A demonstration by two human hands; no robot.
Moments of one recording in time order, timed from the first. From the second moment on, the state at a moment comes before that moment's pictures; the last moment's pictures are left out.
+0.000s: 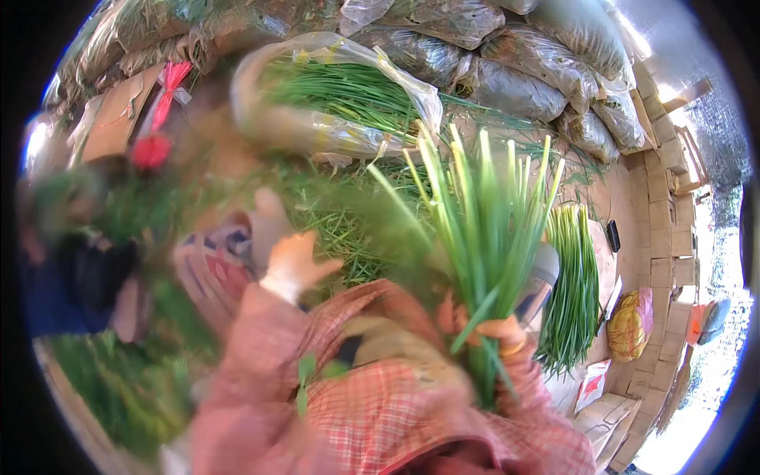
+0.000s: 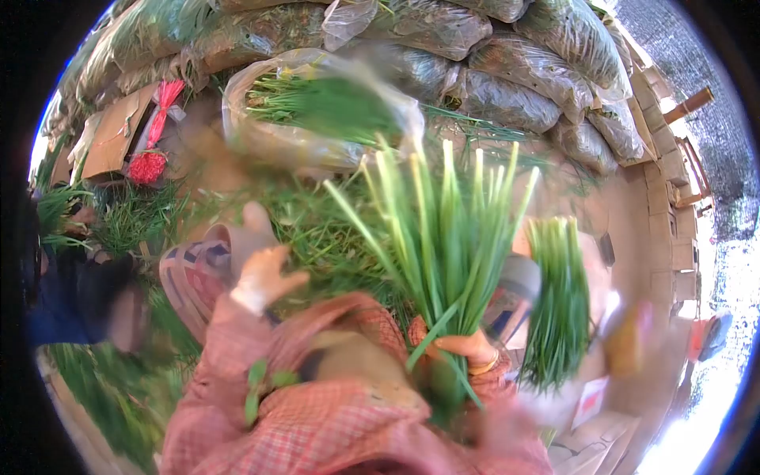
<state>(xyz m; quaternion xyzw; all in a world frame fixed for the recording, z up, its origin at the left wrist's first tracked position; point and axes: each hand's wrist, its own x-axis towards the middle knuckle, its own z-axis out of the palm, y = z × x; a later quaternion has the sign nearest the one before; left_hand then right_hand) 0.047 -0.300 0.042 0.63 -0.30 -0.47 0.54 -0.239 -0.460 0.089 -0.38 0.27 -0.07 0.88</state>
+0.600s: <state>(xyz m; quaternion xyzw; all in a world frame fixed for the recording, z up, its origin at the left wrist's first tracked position) -0.005 -0.351 -0.035 0.26 0.09 -0.66 0.70 -0.194 -0.392 0.057 -0.91 0.36 0.19 0.09</state>
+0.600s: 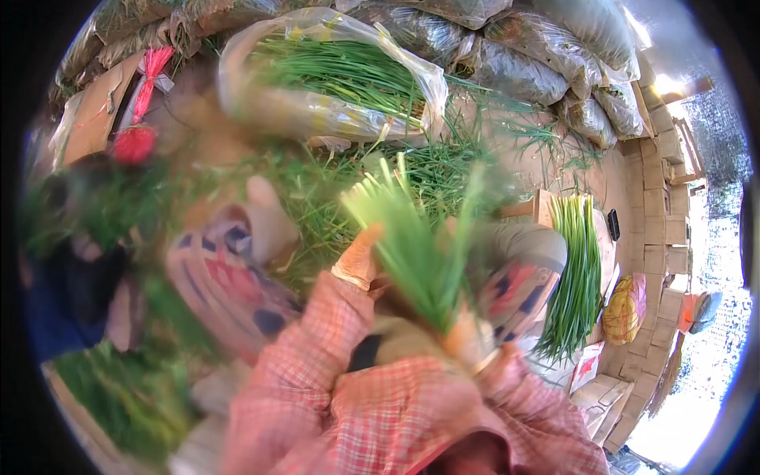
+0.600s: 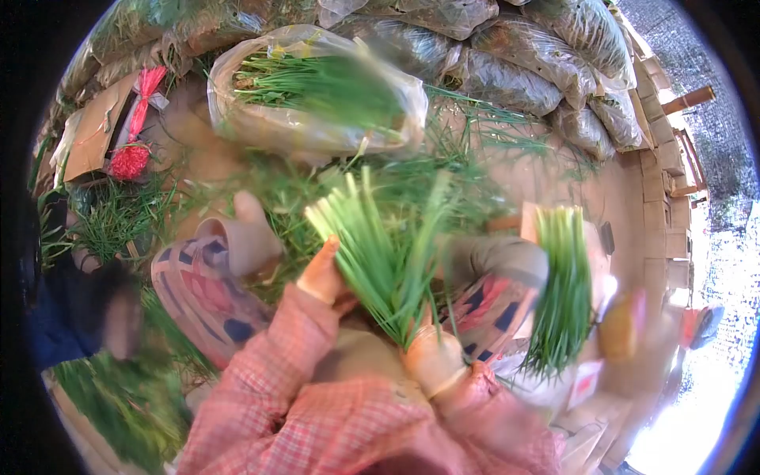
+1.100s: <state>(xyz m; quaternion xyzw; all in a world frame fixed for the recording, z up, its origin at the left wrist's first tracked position) 0.016 -0.373 -0.069 0.06 0.04 -0.64 0.77 -0.185 -0.381 0.051 -0.97 0.15 0.14 -0.10</state>
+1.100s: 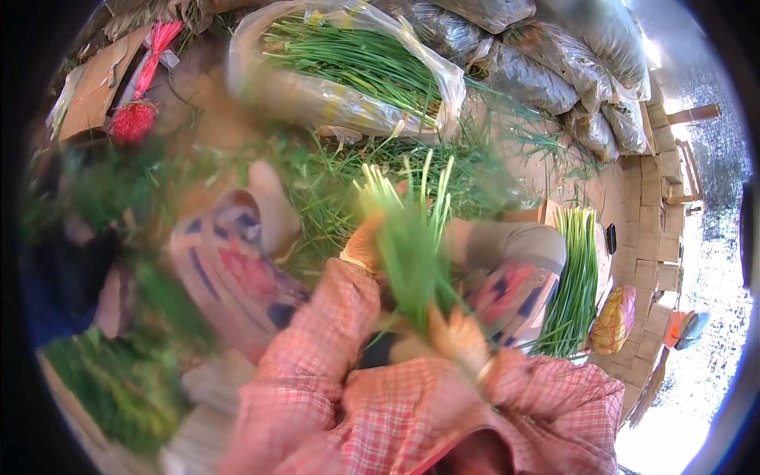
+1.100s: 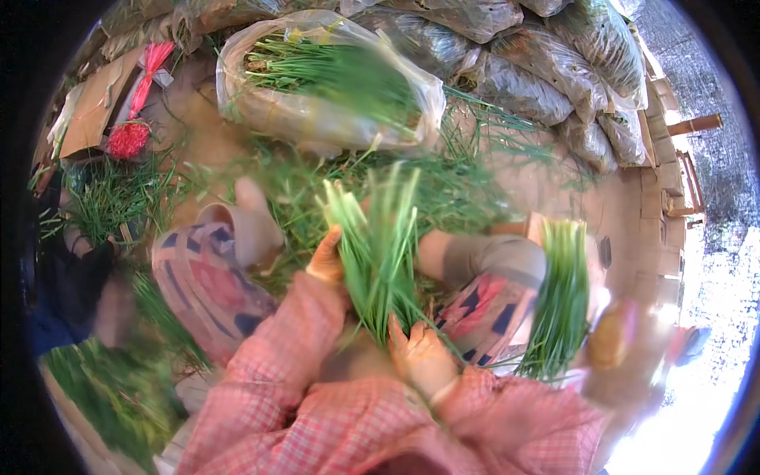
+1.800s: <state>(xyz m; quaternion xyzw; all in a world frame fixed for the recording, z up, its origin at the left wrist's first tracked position) 0.037 -0.374 -0.011 0.00 -0.12 -0.60 0.79 -0.171 -0.549 0.235 -0.85 0.41 0.07 0.34</state>
